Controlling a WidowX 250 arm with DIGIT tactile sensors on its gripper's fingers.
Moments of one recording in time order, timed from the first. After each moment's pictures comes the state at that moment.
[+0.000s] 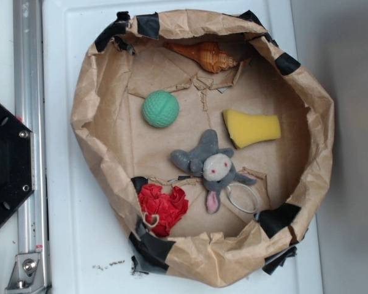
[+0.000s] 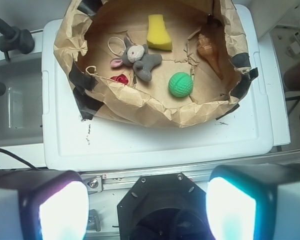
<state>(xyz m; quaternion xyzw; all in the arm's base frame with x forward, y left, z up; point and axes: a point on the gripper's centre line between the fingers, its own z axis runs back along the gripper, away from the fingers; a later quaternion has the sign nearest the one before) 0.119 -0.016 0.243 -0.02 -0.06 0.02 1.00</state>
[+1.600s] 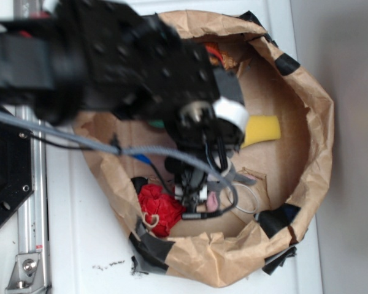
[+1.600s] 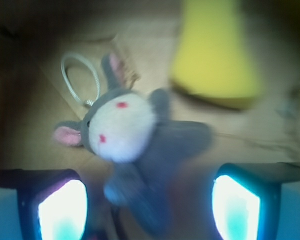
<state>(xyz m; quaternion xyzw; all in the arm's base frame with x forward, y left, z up) 0.260 -0.021 0.046 -0.07 -0.04 -0.06 0.99</state>
